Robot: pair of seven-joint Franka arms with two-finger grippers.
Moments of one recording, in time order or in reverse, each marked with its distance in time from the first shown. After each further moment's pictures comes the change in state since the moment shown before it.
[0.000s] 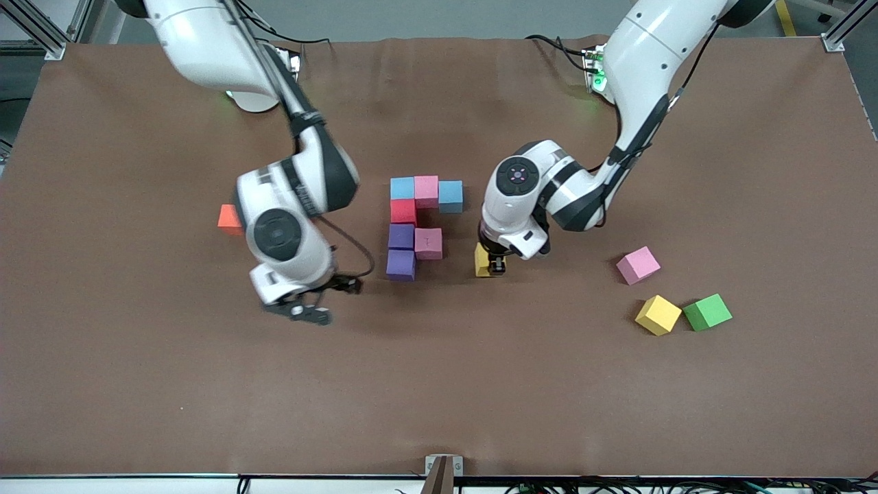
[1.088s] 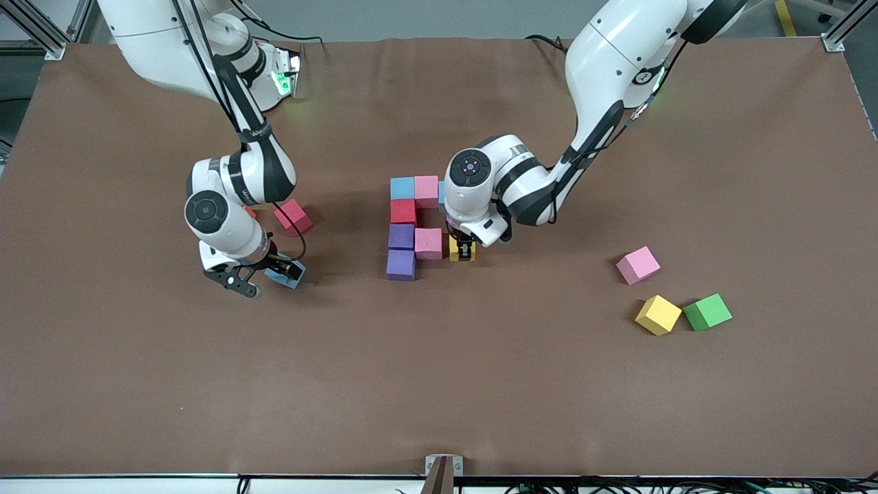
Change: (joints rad) left arm -0.114 0.075 0.009 0.094 0.000 -0.072 -0.057; right arm -0.094 -0.176 -0.001 -0.650 0.000 0.566 -0.001
